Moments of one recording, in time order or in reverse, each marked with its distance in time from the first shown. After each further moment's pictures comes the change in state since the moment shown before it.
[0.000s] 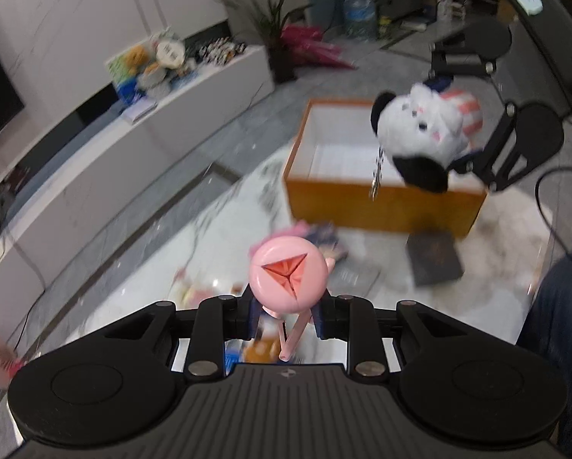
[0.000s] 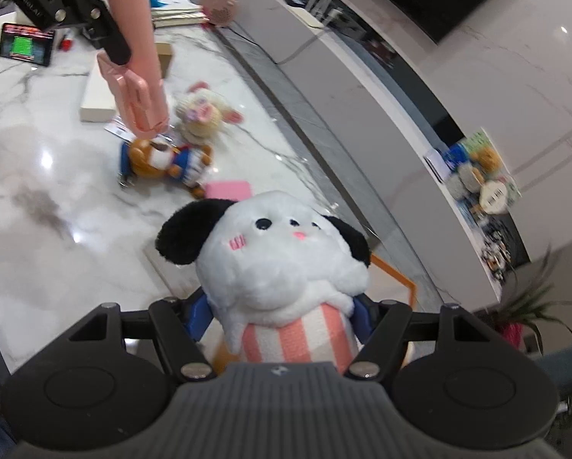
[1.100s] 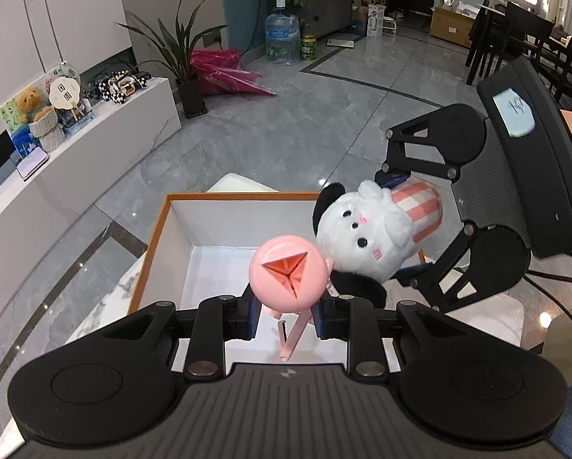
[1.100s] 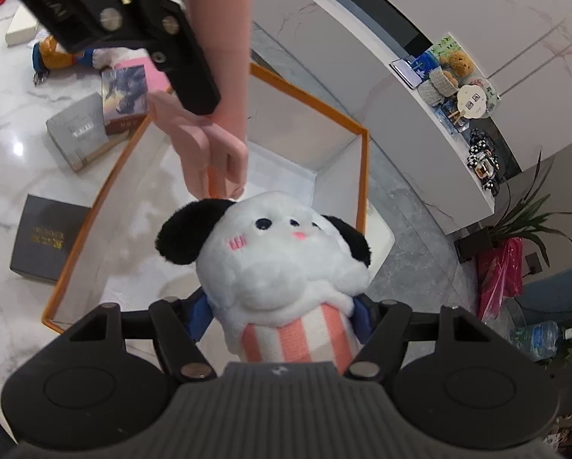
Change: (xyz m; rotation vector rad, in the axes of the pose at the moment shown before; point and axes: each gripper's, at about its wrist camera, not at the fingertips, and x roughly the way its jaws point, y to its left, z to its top) left arm 0.177 -0.091 0.125 0.048 -0.041 -0.220; right arm 0.079 -0.066 -0.129 0.088 0.179 -0.043
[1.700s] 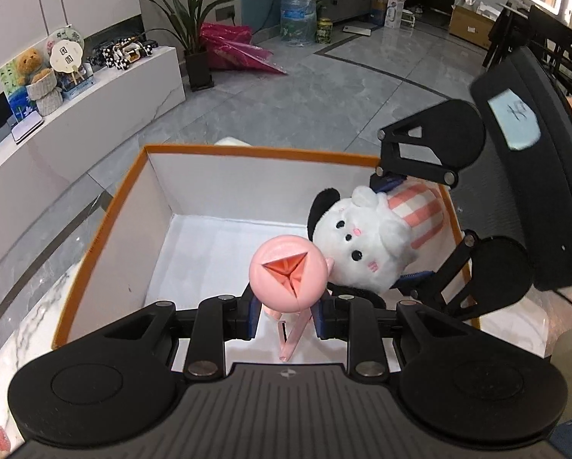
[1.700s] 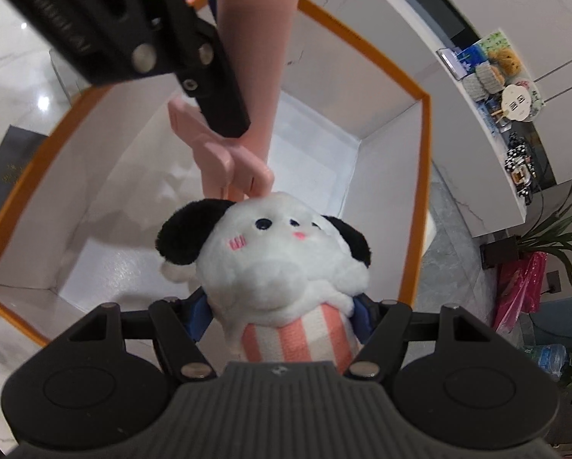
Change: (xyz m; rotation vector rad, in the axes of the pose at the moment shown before) left arm 0.056 -0.006 -0.018 -0.075 0.053 0.006; right arm 0.065 0.004 -0.013 -0.115 0.075 0.073
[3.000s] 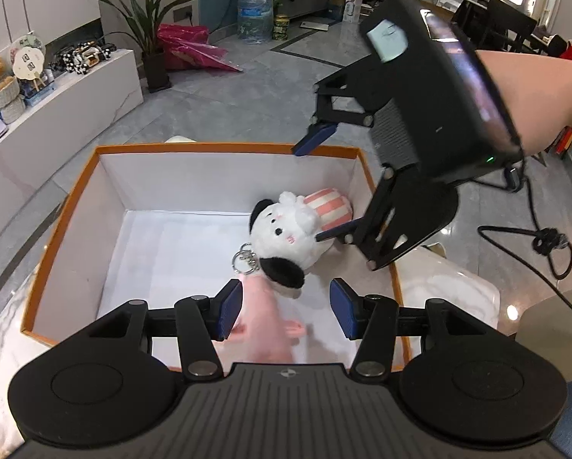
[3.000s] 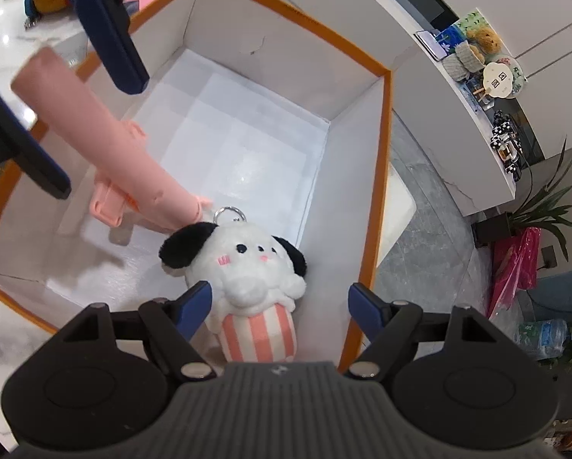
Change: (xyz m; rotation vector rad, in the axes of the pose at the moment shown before) left arm -0.043 -0.039 -0.007 0.048 0.005 -0.081; right arm -0.020 -0.011 -0.014 0.088 0.023 -0.039
